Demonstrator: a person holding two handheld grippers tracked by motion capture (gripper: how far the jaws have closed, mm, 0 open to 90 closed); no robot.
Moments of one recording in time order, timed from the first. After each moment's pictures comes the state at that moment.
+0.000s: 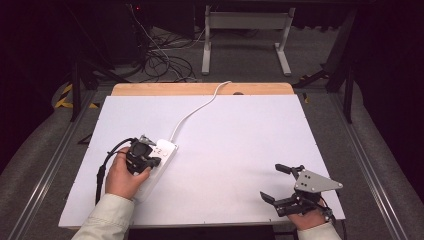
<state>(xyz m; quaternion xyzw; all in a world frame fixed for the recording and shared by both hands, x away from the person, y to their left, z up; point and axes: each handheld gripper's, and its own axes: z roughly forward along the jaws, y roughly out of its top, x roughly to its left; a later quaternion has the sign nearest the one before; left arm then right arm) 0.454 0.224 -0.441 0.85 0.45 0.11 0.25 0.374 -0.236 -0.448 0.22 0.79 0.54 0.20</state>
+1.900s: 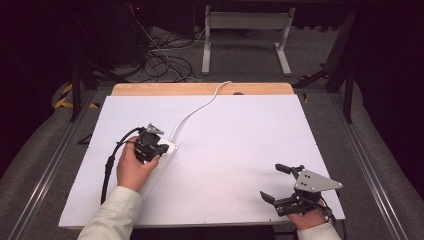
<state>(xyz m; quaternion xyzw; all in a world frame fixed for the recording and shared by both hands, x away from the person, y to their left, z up) 0.482 0.207 -0.437 0.84 0.45 0.14 0.29 0.375 -0.237 -0.449 0.22 0.79 0.54 0.20</state>
